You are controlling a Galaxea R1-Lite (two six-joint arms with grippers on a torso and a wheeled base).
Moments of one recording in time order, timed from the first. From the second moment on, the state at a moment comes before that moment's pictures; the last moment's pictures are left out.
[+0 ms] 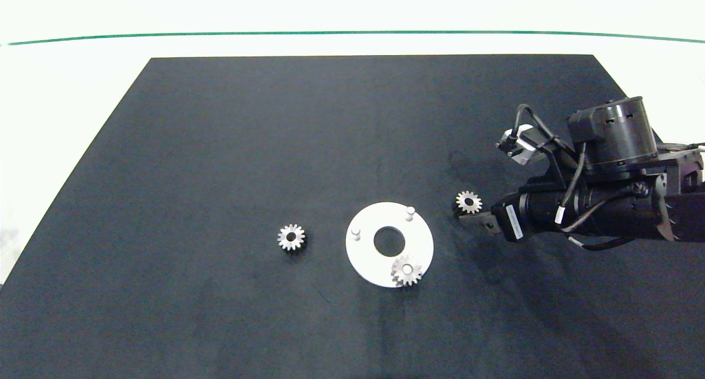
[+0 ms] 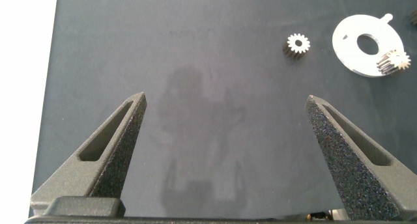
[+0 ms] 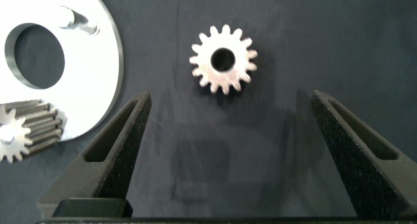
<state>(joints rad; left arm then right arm) -0.09 0.35 -0.66 0.42 -0.02 0.01 0.40 1.66 -1.10 0.05 -0.04 -0.11</state>
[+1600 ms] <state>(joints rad) -0.09 0.36 -0.67 0.42 -0.02 0.01 0.43 1.82 -1.25 0.06 -0.06 -0.12</state>
